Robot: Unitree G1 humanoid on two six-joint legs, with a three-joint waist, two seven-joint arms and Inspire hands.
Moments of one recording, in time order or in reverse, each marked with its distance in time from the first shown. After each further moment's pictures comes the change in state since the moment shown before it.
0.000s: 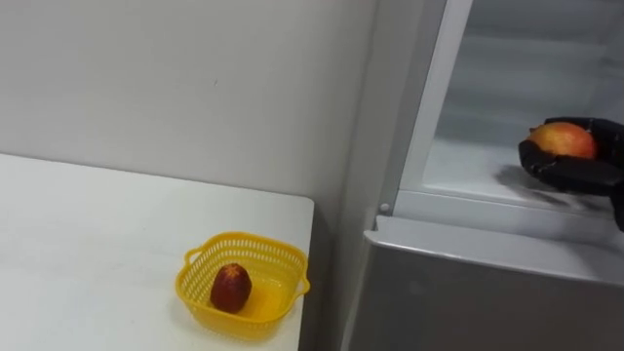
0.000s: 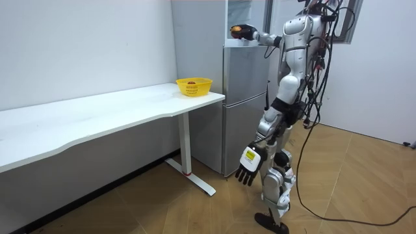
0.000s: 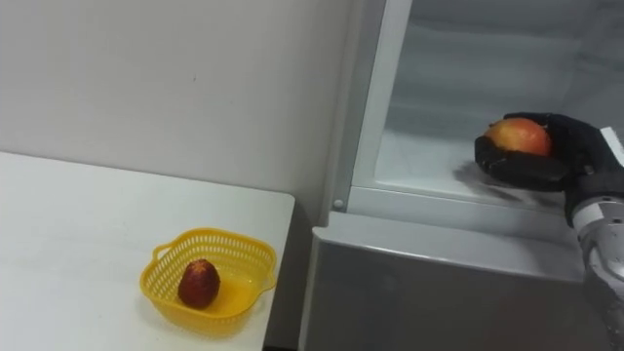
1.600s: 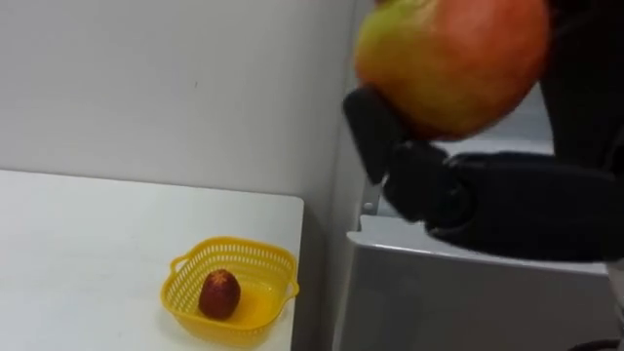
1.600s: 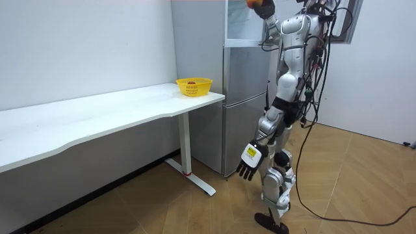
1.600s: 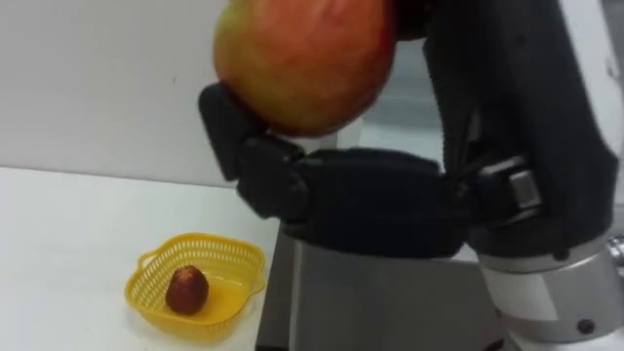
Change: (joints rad) left arm 0.003 -0.066 -0.006 0.099 -0.002 -0.135 0.029; right arm 0.276 0.239 0.064 -1.111 -0.385 -0.168 0.154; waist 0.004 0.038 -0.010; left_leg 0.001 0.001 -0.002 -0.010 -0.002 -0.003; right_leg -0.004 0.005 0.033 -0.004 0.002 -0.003
